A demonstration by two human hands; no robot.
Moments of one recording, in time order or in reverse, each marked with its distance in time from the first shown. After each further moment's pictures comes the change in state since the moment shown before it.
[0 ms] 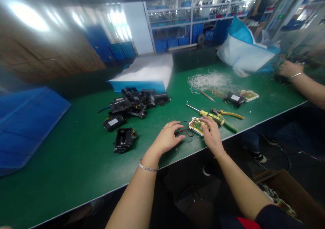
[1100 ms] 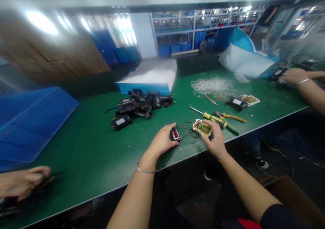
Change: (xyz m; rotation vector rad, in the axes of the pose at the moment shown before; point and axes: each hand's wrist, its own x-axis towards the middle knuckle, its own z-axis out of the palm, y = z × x) left_hand -0.028 -0.025 -0.015 0.032 0.049 -0.114; right_hand -0.011 -0.021 -0.009 0.025 -0.079 -0.196
